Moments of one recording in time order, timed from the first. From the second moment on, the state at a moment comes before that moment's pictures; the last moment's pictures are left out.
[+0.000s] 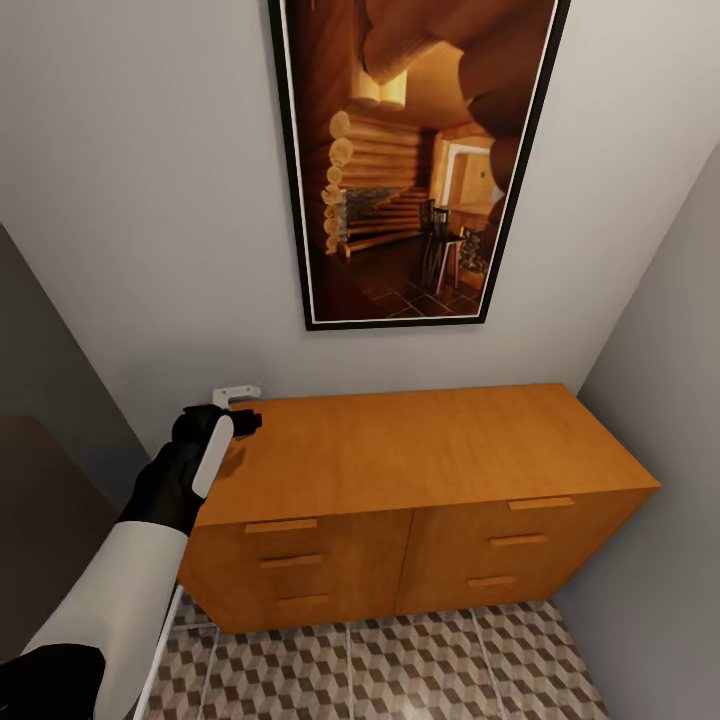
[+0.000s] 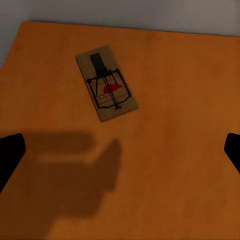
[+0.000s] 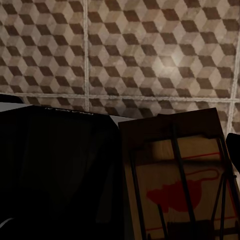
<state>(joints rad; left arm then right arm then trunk) -0.89 0.00 -0.03 -1.07 0.24 0.85 0.38 -0.32 0.00 0.79 -0.02 -0.72 -0.17 0.15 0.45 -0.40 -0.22</state>
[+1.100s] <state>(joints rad) -0.89 0.00 -0.03 -1.04 0.24 0.85 0.38 -0.31 0.00 0.79 -0.02 -0.72 -0.17 0.15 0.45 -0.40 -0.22</state>
